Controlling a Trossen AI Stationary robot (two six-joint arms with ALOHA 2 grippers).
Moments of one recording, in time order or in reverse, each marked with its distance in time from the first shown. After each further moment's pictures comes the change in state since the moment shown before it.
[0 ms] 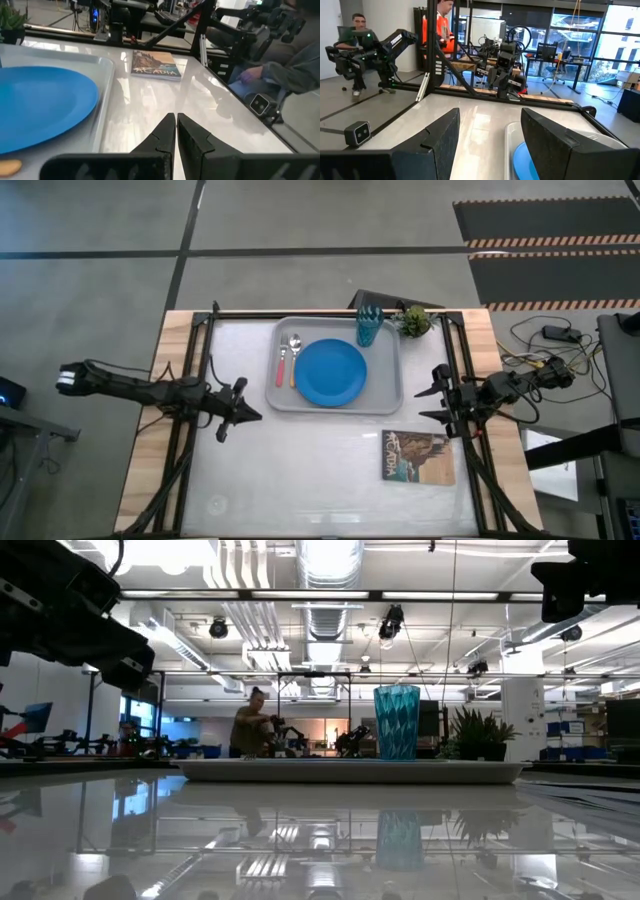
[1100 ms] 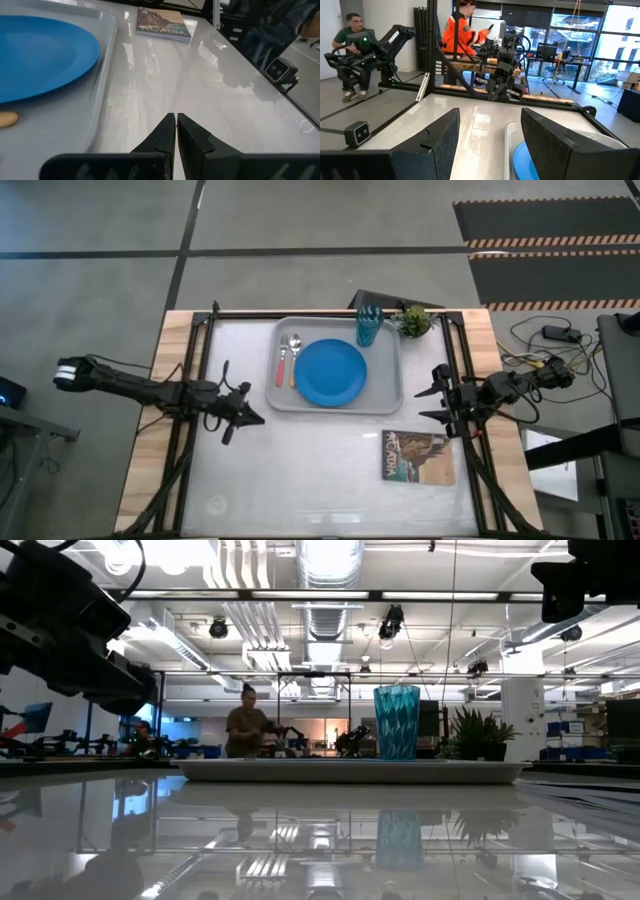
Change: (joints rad) left arm 0.000 0.149 0.000 0.000 0.000 0.000; right arm 0.000 0.000 0.000 0.000 0.000 0.000
